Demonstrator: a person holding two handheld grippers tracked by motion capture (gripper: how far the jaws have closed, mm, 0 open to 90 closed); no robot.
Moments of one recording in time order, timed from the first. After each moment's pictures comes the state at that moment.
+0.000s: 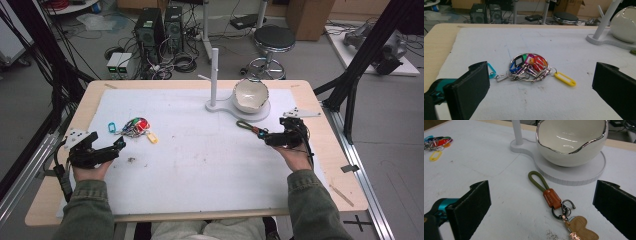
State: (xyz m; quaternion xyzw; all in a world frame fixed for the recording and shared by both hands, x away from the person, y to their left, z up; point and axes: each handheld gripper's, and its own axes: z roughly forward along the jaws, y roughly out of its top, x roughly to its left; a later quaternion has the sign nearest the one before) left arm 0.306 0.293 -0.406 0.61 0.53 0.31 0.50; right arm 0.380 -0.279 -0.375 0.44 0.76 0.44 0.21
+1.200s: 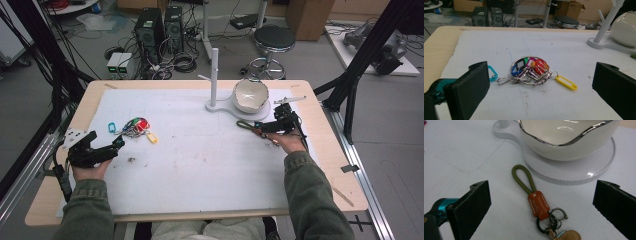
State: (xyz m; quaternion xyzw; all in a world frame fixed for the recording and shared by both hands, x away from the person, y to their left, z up) left arm 0.306 0.295 -0.405 0.60 0.53 0.32 0.51; right arm 0.444 -0.278 -0.391 0.46 0.78 0.38 0.16
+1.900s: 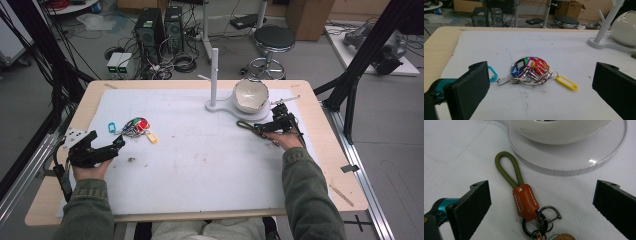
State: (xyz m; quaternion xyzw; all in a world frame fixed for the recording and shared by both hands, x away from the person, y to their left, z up) left arm 0.308 0.294 -0.406 0.60 0.53 0.32 0.51; right arm 0.467 -0.280 -0.416 0.48 0.80 0.34 0.12
